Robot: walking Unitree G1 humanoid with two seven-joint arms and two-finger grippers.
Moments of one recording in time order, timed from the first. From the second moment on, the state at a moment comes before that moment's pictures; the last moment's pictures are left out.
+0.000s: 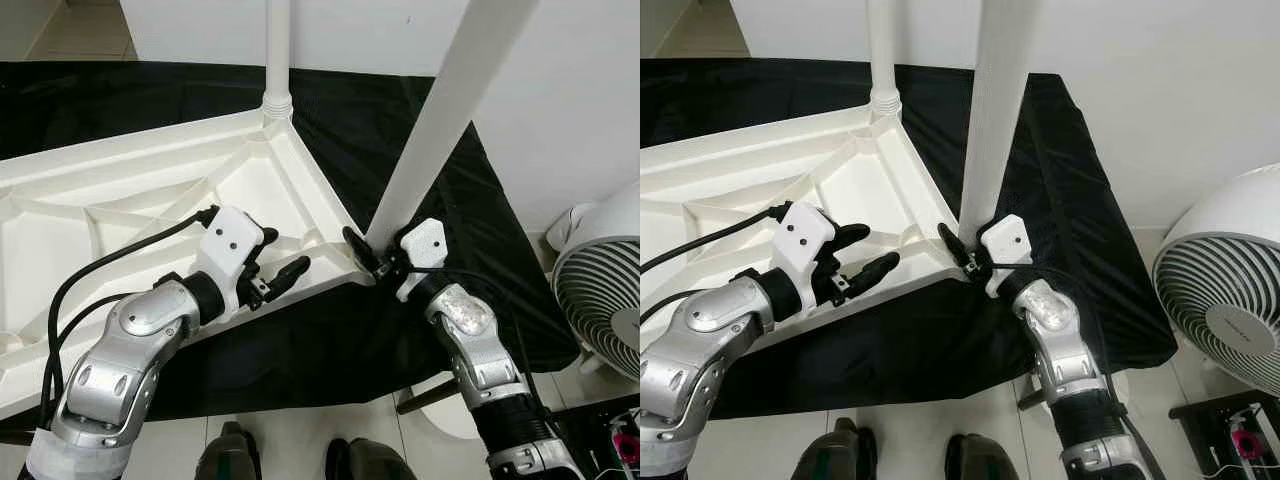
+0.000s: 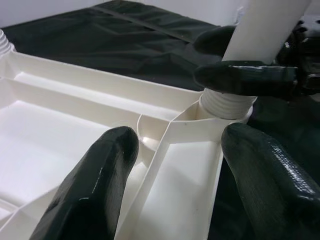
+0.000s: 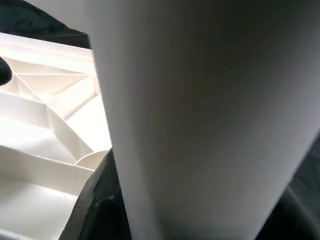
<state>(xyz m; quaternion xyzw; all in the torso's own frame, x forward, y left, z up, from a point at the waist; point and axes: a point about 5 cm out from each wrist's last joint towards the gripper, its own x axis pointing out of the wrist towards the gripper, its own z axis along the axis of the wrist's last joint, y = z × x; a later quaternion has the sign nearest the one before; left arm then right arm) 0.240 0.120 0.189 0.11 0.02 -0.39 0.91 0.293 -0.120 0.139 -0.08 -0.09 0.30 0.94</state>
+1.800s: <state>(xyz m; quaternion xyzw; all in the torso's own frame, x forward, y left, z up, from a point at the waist) 0.240 0.122 0.191 0.12 0.01 -0.39 0.92 0.297 -0.110 0.142 -0.01 -0.10 0.23 0.97</state>
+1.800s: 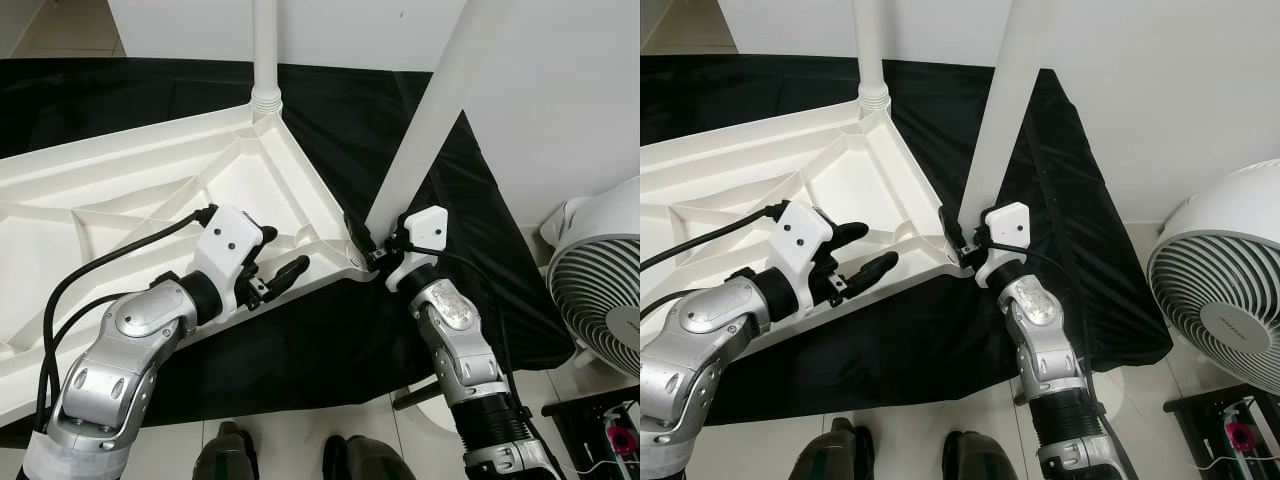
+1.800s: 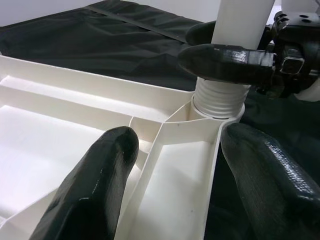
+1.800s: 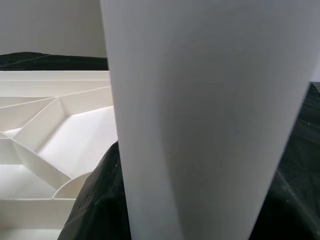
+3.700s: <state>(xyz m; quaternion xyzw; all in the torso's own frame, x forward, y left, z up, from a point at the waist) 0.252 0.076 0.165 0.09 0.03 -0.45 0.89 0.331 -0.096 0.141 0.06 -0.08 -0.06 0.99</state>
